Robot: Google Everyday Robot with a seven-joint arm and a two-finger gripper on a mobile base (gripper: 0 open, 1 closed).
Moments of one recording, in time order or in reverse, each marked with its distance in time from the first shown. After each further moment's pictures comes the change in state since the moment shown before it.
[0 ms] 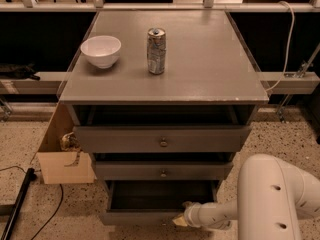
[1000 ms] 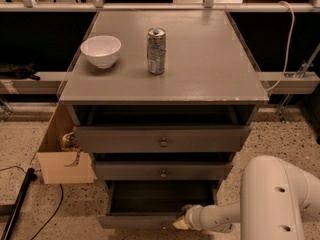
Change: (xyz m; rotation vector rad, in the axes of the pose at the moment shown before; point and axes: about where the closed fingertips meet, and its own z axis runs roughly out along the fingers) arm 0.005 0.007 -0.006 -0.007 -0.001 0.011
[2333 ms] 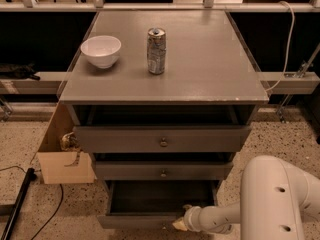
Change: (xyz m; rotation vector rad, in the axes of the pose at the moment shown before) arm 0.000 0.000 0.000 0.000 0.000 0.000
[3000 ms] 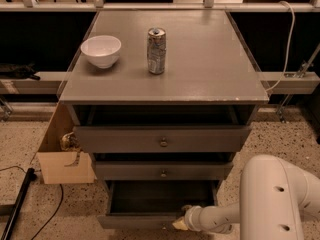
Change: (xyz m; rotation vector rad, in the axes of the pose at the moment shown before) arm 0.006 0.009 -0.003 -0.012 0.012 -0.008
